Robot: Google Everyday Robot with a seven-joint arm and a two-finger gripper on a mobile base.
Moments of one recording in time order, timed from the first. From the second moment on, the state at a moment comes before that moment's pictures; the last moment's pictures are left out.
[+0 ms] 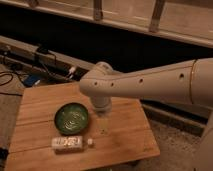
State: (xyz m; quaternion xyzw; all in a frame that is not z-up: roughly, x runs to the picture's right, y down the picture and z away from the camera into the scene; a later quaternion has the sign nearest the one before) arm -0.011 0.134 0.667 -0.33 0.02 -0.03 0.94
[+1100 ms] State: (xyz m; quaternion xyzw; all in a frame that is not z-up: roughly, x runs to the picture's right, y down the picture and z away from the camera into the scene) arm -0.069 0.227 0.712 -0.40 -0.01 -0.04 0.91
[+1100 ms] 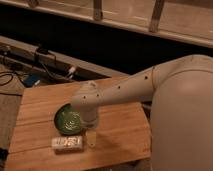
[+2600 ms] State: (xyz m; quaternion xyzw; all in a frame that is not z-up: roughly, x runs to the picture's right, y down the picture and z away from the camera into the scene) arm -0.067 0.269 0.751 -0.43 0.01 -0.05 0.90
